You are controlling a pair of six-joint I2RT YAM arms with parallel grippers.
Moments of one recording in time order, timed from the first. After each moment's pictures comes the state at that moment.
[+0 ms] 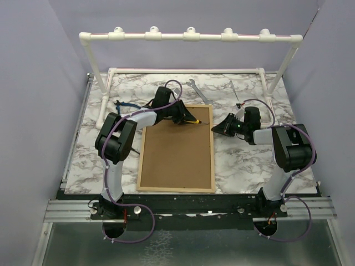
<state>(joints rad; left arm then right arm) -0.45 2.04 1.33 0.07 0.69 -0.95 0.12 1.79 0.72 0.47 -0.69 0.67</state>
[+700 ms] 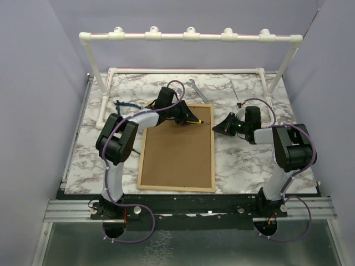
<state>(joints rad) -0.48 2.03 1.33 0.08 0.66 -0.98 0.11 1.79 0.73 0.45 -0.69 0.65</state>
